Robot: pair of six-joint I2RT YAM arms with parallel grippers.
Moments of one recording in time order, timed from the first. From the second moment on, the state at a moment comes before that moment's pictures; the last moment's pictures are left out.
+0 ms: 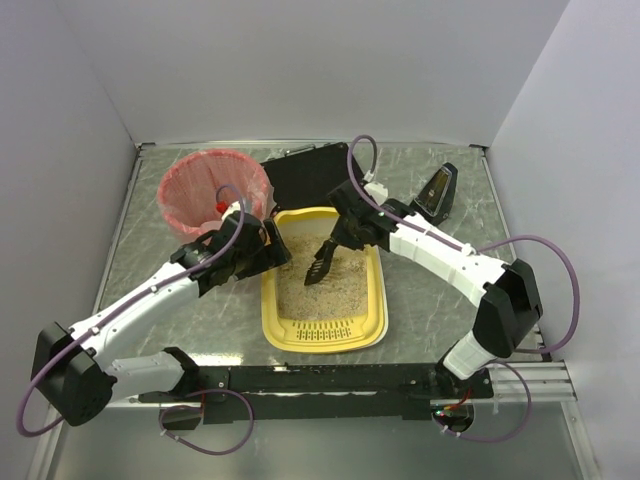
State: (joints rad) left arm -0.66 1.15 0.92 -0.56 -0.17 -0.90; right arm 0.74 1.57 1.36 -0.79 0.30 1.06
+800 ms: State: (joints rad) left arm -0.66 1.23 0.90 -0.48 -0.09 -0.90; right arm 0.74 1.46 0.91 -0.07 0.16 0.97
